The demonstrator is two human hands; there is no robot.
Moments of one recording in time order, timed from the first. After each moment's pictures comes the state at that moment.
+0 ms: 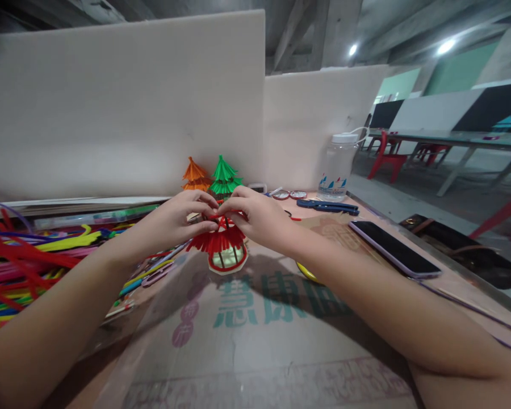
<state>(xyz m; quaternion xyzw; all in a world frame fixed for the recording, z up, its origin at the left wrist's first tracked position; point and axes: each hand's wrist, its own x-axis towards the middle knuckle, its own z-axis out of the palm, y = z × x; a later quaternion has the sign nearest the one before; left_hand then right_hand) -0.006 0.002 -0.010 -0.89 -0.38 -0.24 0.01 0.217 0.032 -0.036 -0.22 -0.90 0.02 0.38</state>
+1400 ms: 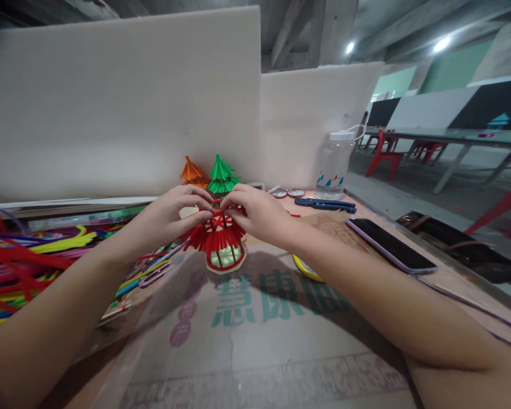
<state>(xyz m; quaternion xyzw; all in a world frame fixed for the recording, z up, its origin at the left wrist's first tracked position) -0.005 0.003 -0.009 -0.87 -0.38 -0.30 0.00 0.220 0.037 -0.033 -0.23 -0.89 0.03 0.38</state>
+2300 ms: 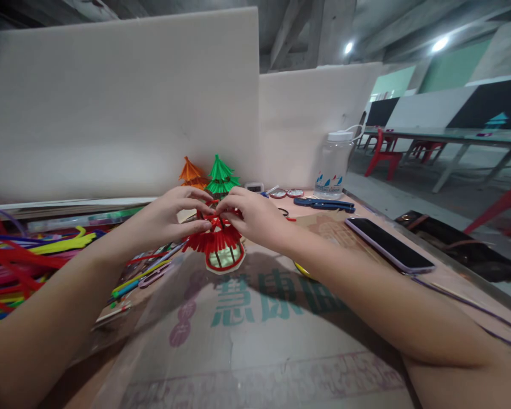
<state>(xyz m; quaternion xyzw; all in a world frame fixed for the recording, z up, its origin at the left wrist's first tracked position) -0.014 0.006 -0.012 -0.89 -0.37 -0.26 0.01 0.216 0.038 -0.041 -0.22 -0.89 0.03 0.40</state>
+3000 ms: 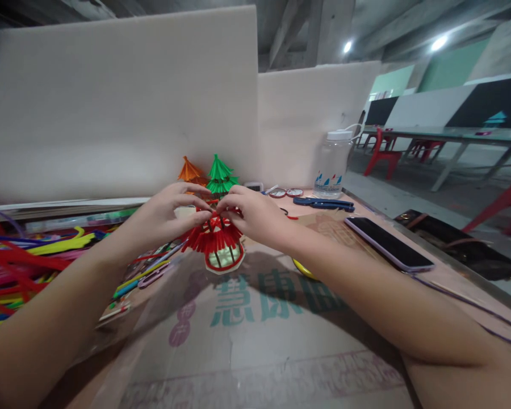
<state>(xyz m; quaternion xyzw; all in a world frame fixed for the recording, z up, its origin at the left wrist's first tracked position) -0.006 0.000 -0.009 -0.85 -0.41 -0.32 0.03 0.217 0.036 -0.037 -0.24 -0.89 0.03 0.38</state>
